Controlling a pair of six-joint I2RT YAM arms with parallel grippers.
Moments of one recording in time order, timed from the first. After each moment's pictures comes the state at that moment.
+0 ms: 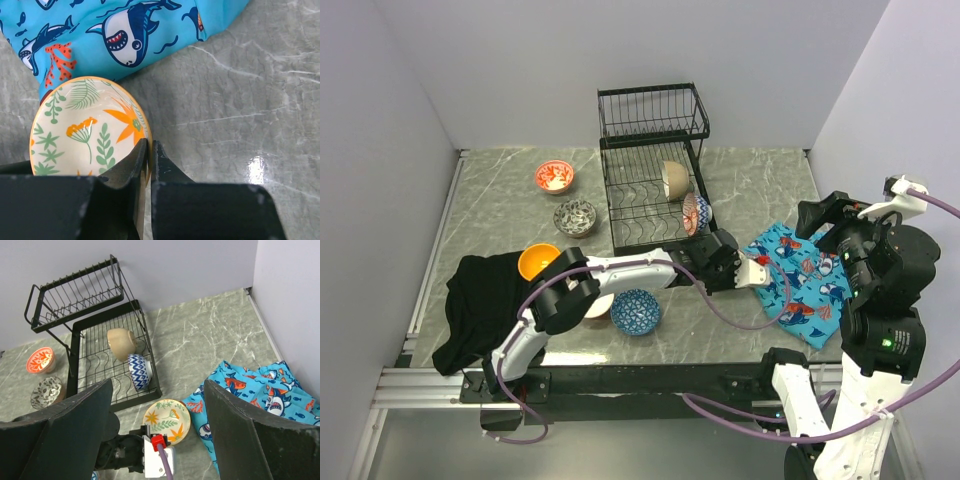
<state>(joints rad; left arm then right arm) -1.13 2.19 1.72 -0.23 0.25 0.48 -0.21 0.70 1.38 -0.82 -0.15 0.24</state>
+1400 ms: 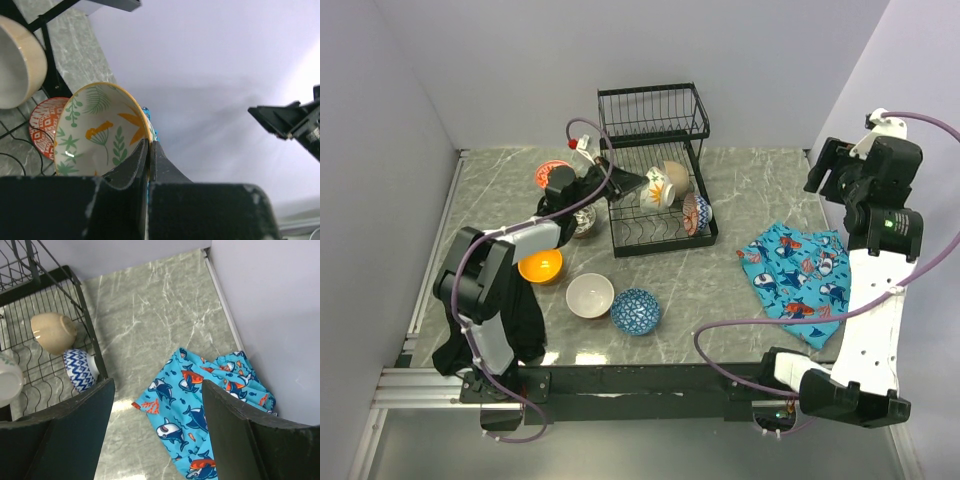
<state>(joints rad) -0.42 1.79 1.07 0.85 0.56 -1.16 -0.23 1.13 1.60 -0.87 -0.03 0.09</state>
